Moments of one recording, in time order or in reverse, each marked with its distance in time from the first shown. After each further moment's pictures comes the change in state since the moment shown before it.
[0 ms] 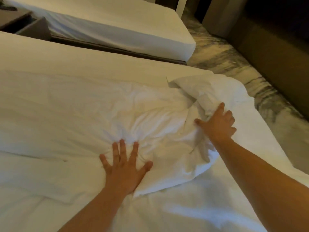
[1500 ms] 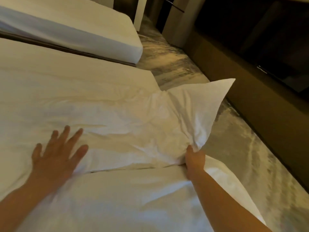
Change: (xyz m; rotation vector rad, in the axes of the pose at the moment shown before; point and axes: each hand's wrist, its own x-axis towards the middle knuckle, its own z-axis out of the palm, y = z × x) left_hand -0.029 0.188 -0.001 -0.328 0.279 0.169; right_hand 0.056 0.346 -0.024 1.014 0.048 0.556
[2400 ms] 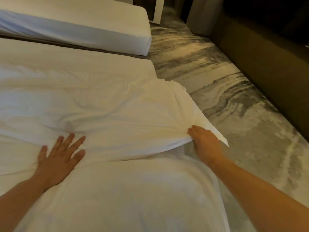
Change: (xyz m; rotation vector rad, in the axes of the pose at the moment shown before) left_hand -0.015 0.104 0.123 0.267 -0.245 -0.211; right_hand 0.231 -0.017 -0.094 -0.947 -0.446 -1.435
